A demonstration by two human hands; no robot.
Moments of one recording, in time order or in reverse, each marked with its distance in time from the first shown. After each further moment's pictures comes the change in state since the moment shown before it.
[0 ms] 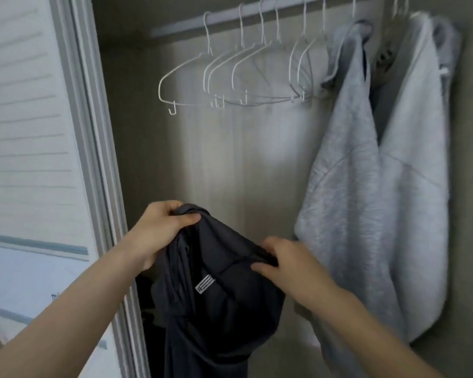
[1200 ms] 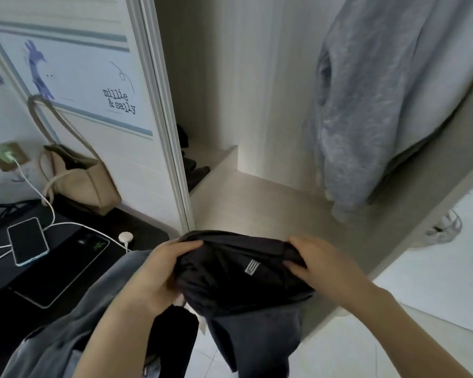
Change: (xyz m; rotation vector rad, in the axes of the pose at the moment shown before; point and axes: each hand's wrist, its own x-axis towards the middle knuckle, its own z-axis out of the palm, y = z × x) left_hand -0.330 -0.172 0.037 -0.651 -0.015 -0.823; right_hand -0.290 0.028 0.050 -0.197 -0.588 -0.032
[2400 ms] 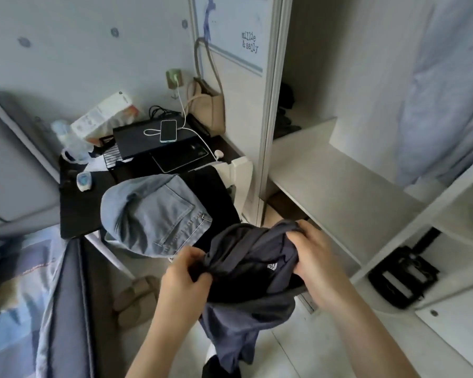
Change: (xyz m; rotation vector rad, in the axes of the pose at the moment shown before) left_hand -0.220 -0.260 0.069 0.523 0.897 0.434; right_hand -0.180 -0.032 0.048 1.363 -0.254 0.060
